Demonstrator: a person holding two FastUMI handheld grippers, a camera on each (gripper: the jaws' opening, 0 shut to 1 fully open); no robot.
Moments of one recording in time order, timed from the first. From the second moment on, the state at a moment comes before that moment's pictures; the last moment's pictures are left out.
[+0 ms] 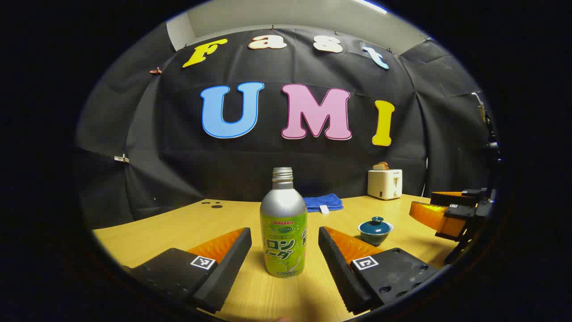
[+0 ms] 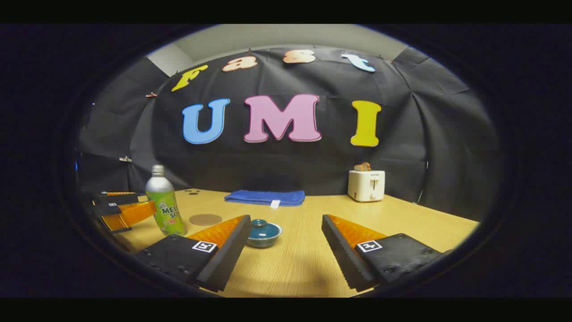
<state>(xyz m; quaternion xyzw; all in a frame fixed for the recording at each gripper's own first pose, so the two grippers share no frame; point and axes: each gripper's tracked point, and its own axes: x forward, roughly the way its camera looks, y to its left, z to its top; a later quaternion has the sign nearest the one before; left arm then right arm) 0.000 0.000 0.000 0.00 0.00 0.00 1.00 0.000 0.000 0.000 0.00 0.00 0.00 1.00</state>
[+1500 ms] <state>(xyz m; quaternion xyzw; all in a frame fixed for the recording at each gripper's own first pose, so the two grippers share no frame) 0.008 0.008 -0.008 0.00 0.02 0.03 1.00 0.011 0.008 -0.001 0.00 -0.02 0.02 1.00</state>
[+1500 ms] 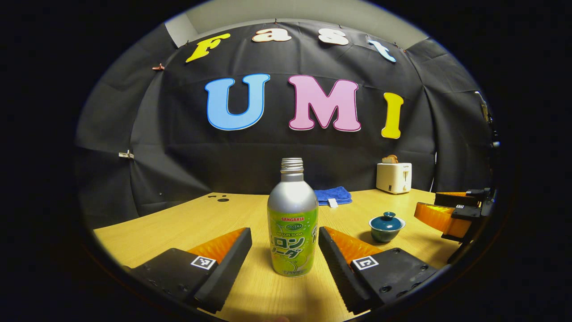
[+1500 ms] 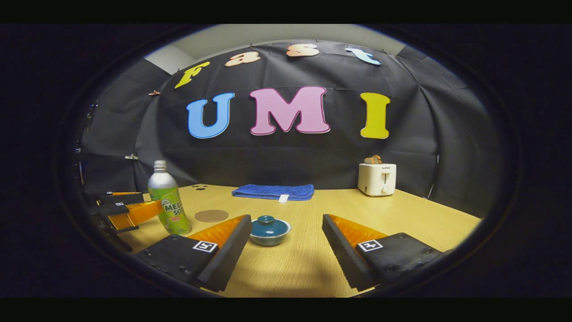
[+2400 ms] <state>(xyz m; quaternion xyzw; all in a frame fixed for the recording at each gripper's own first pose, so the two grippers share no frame) 0.012 0.011 -0.005 0.00 0.02 -0.01 1.00 0.068 0.048 -0.015 -0.01 0.02 0.06 1.00</state>
